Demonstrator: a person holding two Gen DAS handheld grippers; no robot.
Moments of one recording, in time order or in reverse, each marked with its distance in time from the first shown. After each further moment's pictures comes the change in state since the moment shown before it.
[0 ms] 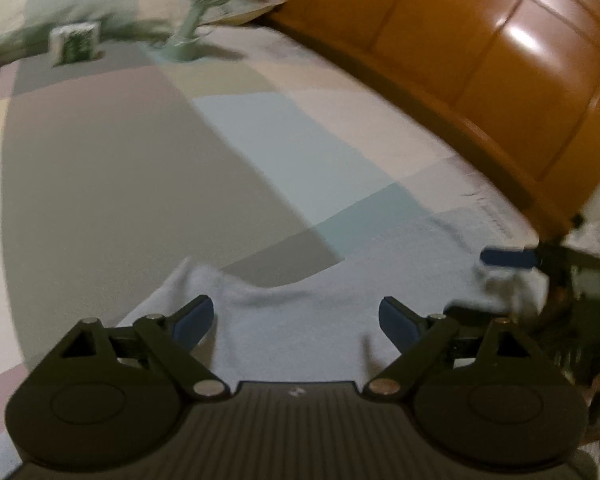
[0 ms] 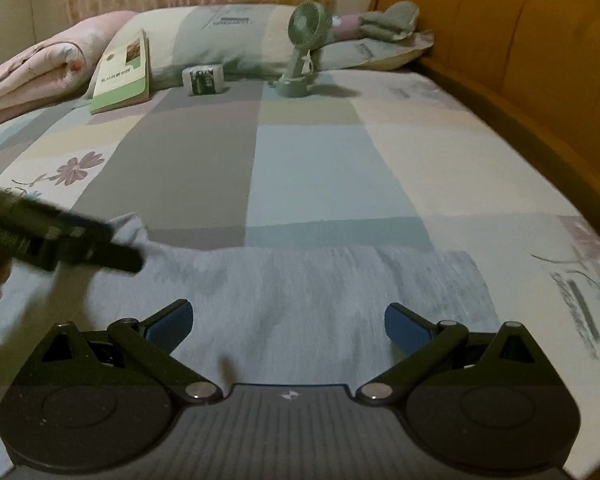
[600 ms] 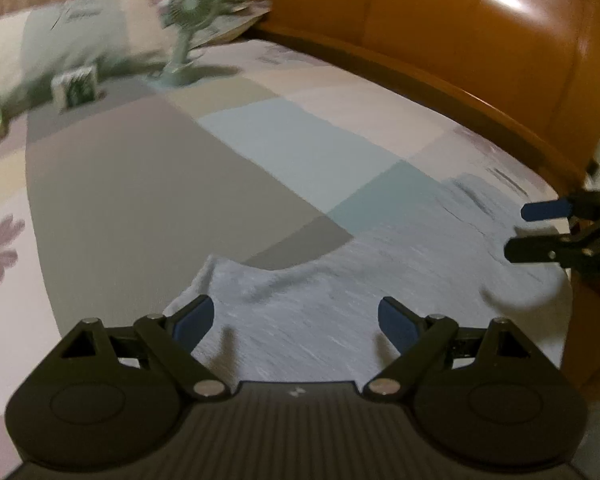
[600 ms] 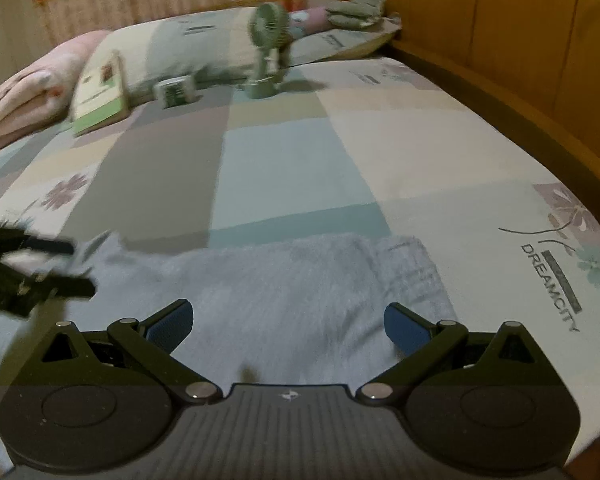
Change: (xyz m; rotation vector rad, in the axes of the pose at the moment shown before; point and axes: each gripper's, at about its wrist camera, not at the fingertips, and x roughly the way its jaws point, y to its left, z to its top) left arm -0.029 -0.022 -0.016 0.219 -0.024 0.088; right arm -0.035 -0.029 -0.018 0.076 0.013 0.028
